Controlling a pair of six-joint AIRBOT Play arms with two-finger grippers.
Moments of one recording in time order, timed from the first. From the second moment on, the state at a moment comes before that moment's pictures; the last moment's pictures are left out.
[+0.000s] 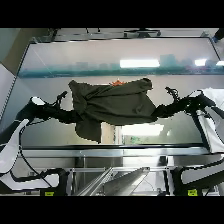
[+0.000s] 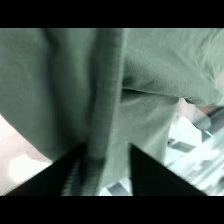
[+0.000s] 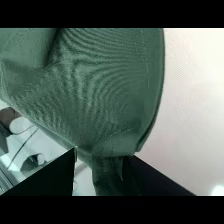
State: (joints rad) left arm 0.13 -1.46 0.91 0.87 -1.27 -1.05; right arm -0.22 -1.70 1.02 -0.77 1.29 0.86
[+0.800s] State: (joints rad) left arm 0.22 -1.34 0.98 0.47 -1.56 -0.92; right arm -0.27 -1.48 1.08 -0.55 1.48 0.84
